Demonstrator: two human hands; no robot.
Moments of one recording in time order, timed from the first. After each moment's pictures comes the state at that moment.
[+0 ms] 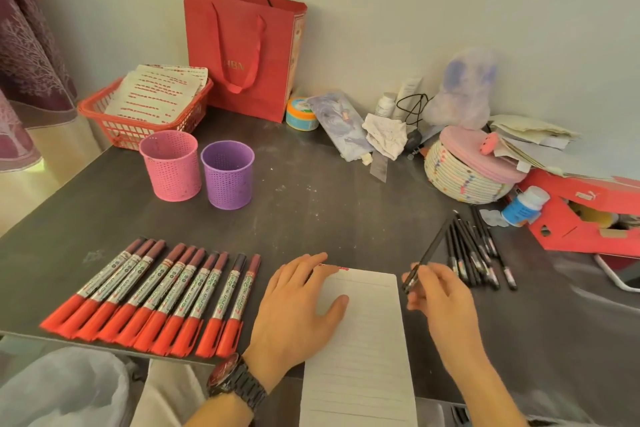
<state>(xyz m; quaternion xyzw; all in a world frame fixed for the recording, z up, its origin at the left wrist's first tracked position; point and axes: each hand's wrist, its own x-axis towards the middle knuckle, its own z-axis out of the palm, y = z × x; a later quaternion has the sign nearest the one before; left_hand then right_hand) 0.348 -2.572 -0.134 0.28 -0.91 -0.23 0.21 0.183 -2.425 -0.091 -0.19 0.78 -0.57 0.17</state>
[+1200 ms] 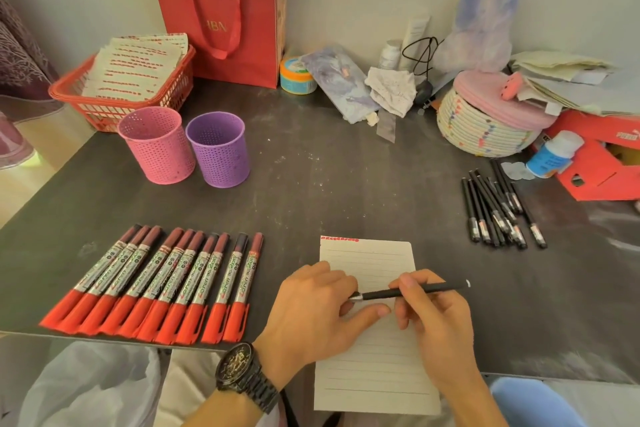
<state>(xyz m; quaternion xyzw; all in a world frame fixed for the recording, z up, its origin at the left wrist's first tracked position) 0.351 -2.559 -0.131 0.14 -0.94 -0.15 0.27 0.239 -2.418 -0.111 -0.25 0.64 -0.69 0.23</state>
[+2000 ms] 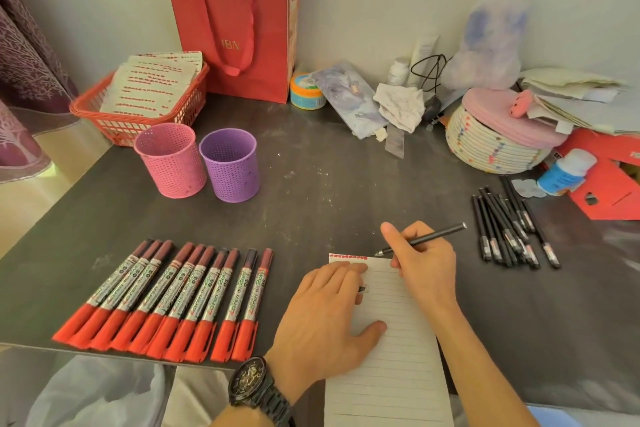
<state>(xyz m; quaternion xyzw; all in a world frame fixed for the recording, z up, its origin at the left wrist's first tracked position) 0.346 -2.564 -0.134 0.18 -0.94 -0.22 0.18 0.177 -2.492 -0.114 -0.25 0.79 -0.55 0.11</state>
